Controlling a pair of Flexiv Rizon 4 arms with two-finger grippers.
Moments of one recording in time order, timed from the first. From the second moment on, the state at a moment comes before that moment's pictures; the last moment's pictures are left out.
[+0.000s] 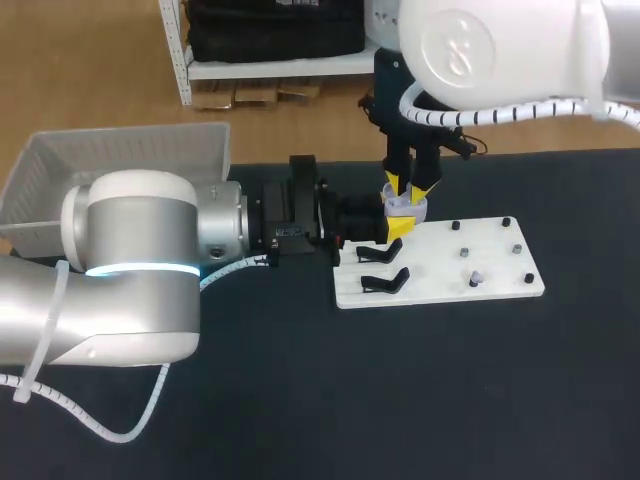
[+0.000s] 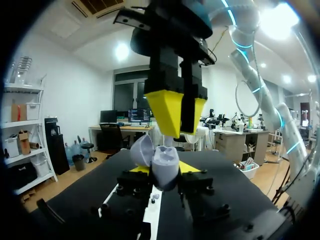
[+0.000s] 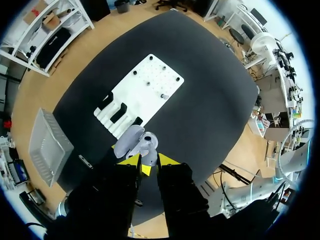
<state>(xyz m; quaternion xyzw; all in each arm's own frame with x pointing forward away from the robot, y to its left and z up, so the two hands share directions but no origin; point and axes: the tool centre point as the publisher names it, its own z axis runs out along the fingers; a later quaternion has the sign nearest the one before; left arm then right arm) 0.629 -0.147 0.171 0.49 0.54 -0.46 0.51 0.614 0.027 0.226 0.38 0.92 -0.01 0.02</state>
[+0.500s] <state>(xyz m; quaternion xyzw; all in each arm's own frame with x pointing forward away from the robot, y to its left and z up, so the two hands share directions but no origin) 0.629 -0.147 0.171 0.49 0.54 -0.46 0.51 0.616 0.026 0.223 0.38 0.92 -0.01 0.02</state>
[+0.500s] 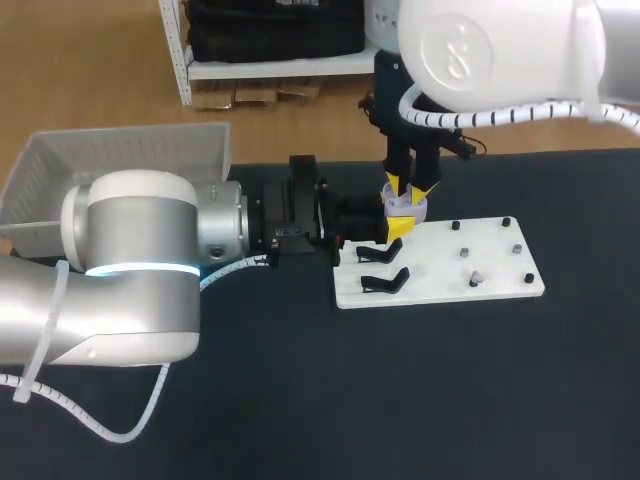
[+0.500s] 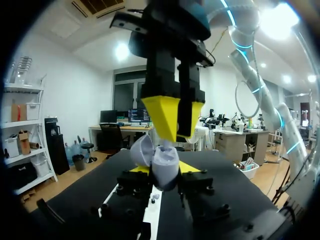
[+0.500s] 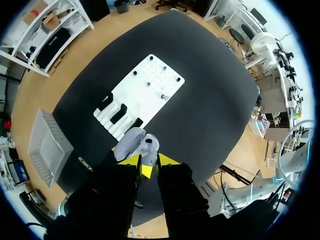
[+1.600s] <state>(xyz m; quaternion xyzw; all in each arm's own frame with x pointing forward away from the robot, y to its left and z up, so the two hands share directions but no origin) 0.629 -0.148 0.171 0.49 0.54 -0.46 0.51 0.620 0.022 0.213 0.39 0.92 -0.01 0.02</state>
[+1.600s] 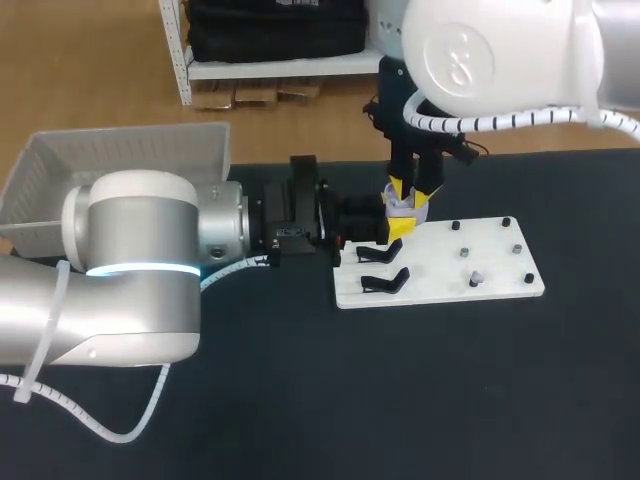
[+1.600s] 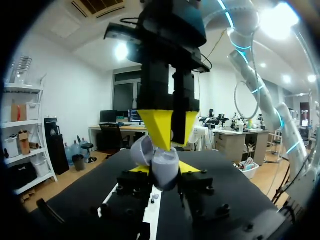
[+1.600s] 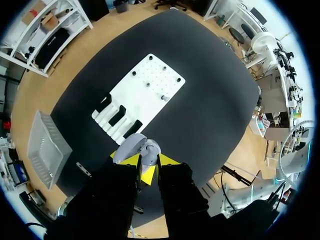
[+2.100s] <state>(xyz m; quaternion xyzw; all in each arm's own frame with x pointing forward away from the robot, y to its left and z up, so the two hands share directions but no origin) 0.630 -0.147 0.171 0.49 0.54 -0.45 0.51 0.616 0.023 0.211 0.38 0.93 -0.01 0.01</state>
